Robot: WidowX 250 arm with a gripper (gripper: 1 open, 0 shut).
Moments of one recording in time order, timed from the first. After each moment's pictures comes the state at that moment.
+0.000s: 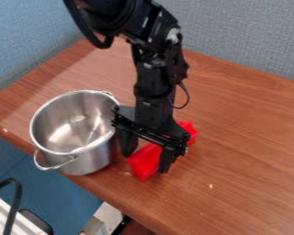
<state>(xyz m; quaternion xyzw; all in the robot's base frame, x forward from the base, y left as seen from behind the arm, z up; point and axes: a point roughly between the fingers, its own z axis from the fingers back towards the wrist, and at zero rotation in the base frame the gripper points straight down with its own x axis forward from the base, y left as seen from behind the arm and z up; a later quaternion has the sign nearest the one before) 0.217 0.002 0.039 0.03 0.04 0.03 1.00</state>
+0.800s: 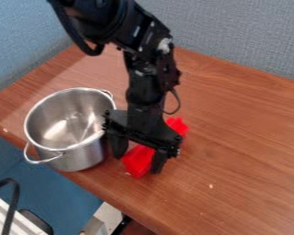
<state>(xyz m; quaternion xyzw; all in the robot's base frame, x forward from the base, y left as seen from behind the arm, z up) 0.212 0.016 0.032 0.05 0.03 0.10 0.99</state>
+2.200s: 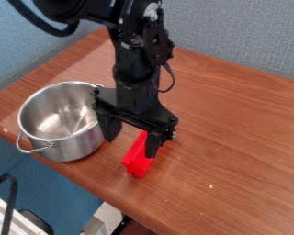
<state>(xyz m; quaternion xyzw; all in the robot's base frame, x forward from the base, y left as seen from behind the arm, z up) 0.206 0.013 0.073 0.05 -0.01 0.06 1.00</state>
